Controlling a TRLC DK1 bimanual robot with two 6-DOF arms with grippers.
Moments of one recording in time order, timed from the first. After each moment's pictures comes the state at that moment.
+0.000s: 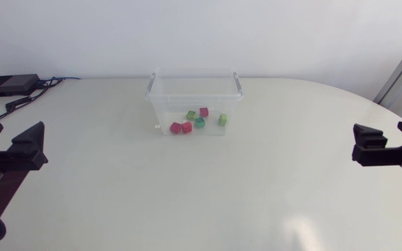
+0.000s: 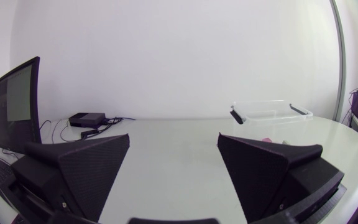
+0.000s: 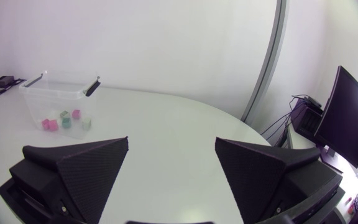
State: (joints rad) left arm 0.09 0.40 0.32 -0.04 -0.01 0.06; right arm 0.06 0.53 0.52 -0.32 0.23 -0.10
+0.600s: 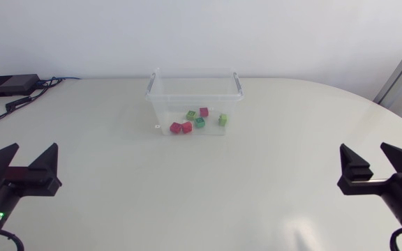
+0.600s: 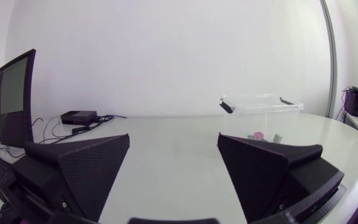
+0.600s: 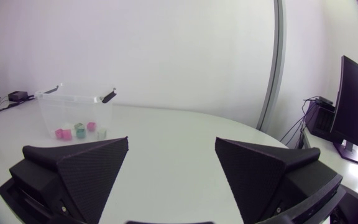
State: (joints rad) left arm 0.04 0.18 0.14 -0.03 0.00 0.05; right arm 0.02 0.22 0.20 -0.13 0.09 -0.06
